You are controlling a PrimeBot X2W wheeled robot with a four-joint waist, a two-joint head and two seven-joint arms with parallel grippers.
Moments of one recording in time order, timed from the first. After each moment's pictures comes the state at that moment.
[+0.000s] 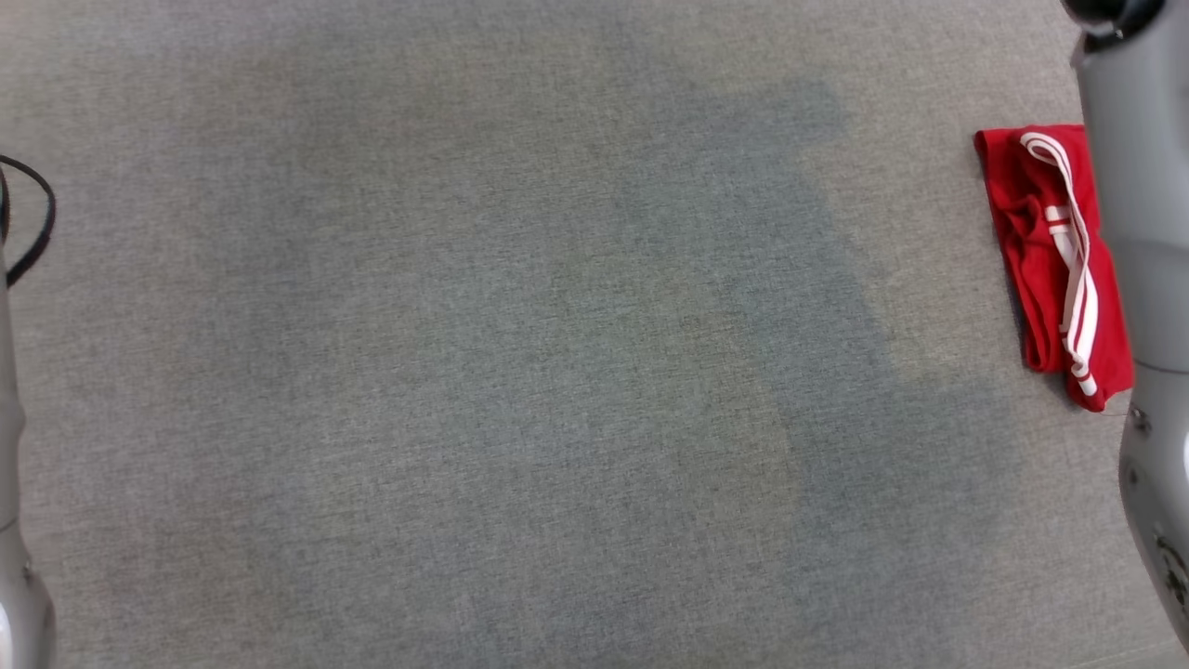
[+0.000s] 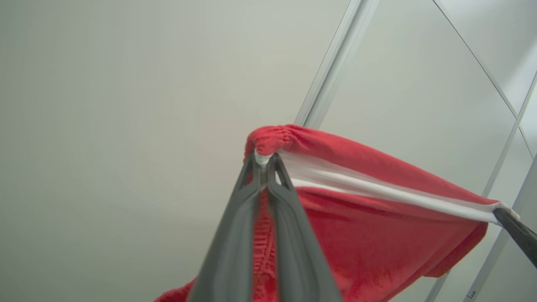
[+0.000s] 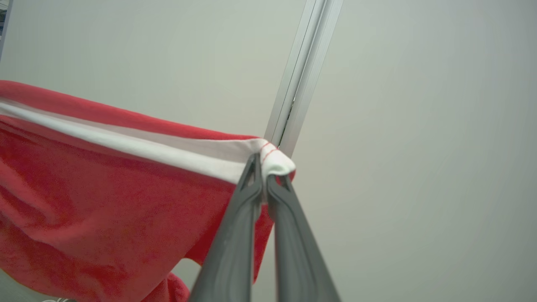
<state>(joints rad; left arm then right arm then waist) -1.05 0.38 -0.14 0.23 -0.86 -0.11 -0.06 -1.34 -0.16 0.24 0.49 0.12 0.13 -0.20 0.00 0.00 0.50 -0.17</state>
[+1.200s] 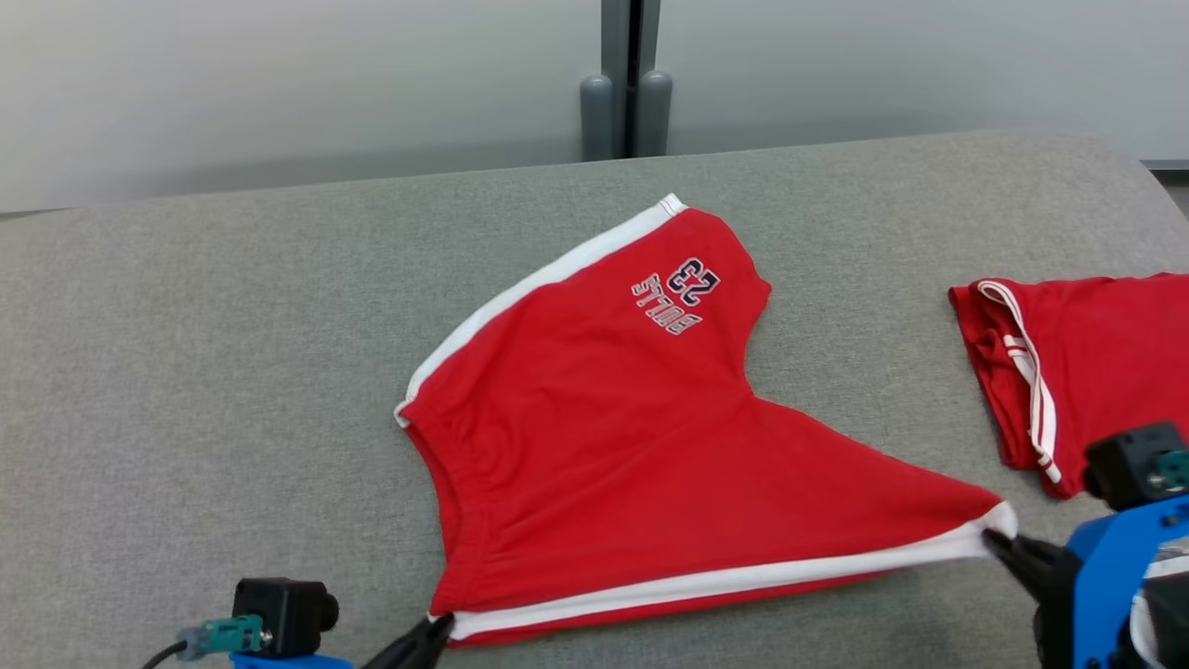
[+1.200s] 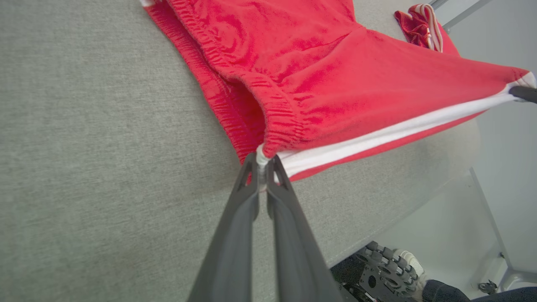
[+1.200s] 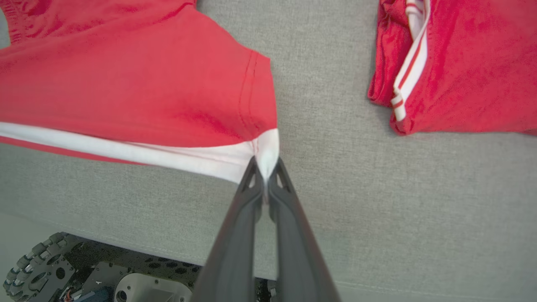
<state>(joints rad) 0.06 0.62 -0.59 -0.27 -0.93 0.21 0.34 0.04 -0.23 -0.11 -0.36 0.38 0.13 1.09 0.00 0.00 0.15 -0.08</state>
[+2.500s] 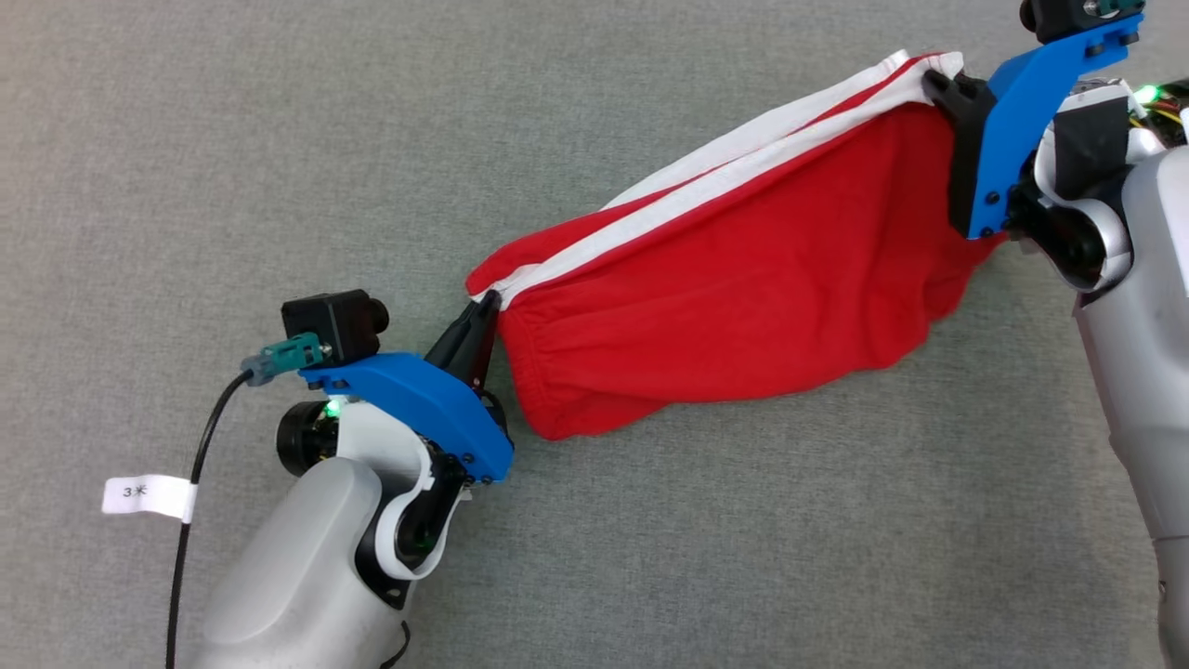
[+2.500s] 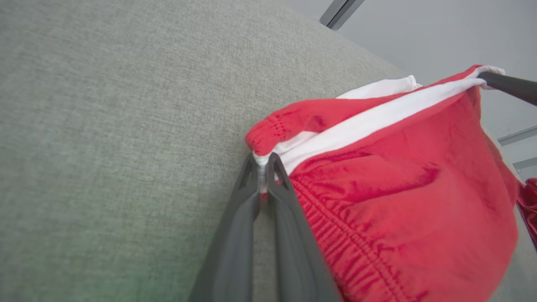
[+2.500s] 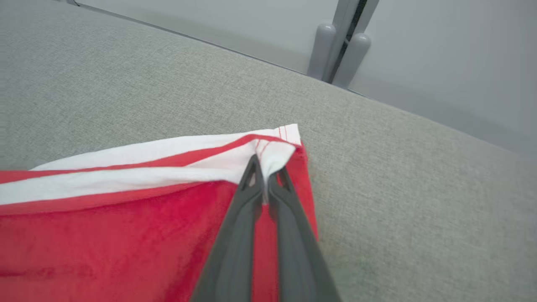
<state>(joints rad) -0.50 0.22 -0.55 0.32 -0.90 0.10 0.11 -0.97 -0.29 0.22 0.56 0.33 0.13 0.58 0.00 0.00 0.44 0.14</state>
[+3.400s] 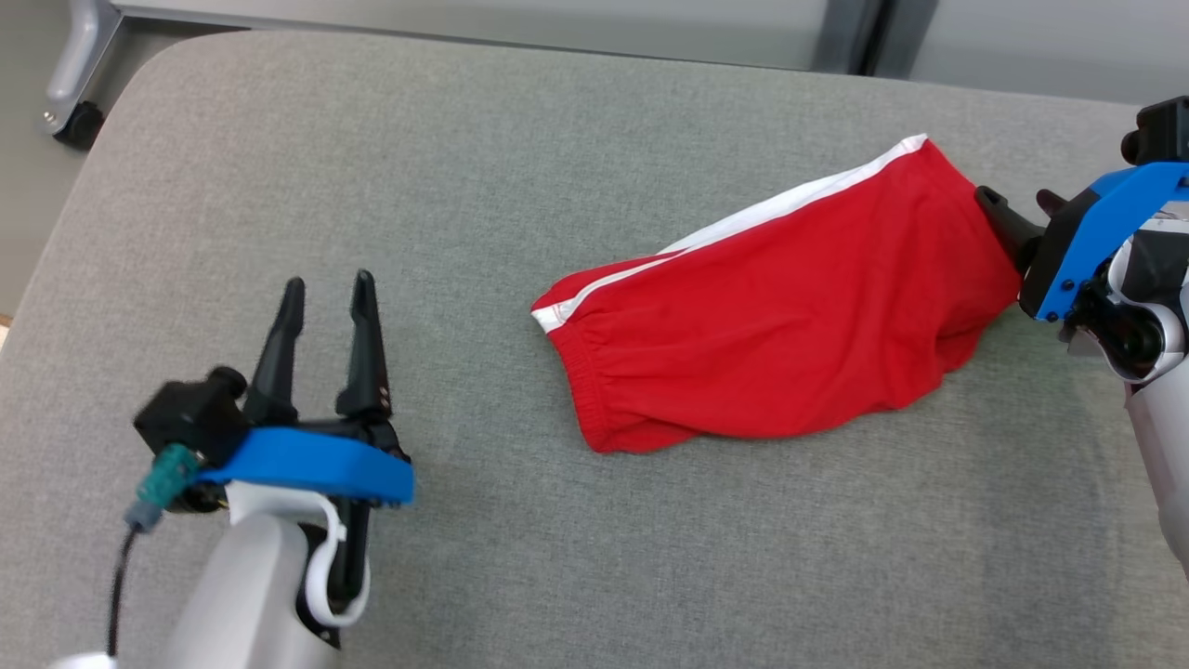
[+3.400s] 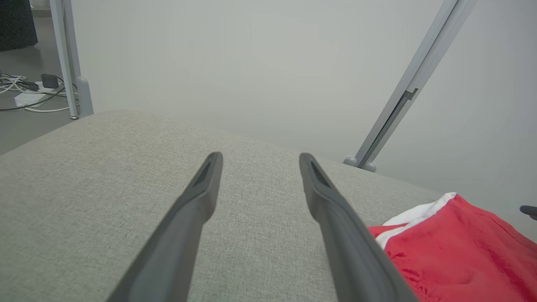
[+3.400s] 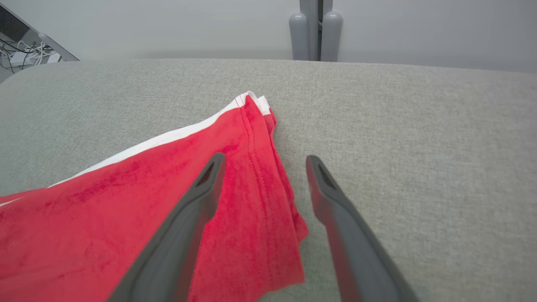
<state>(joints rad) -0.36 0.19 -0.29 0.33 -0.60 -0.01 -0.26 -0.86 -0.36 0.17 0.81 0.55 0.13 0.39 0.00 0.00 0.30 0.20</state>
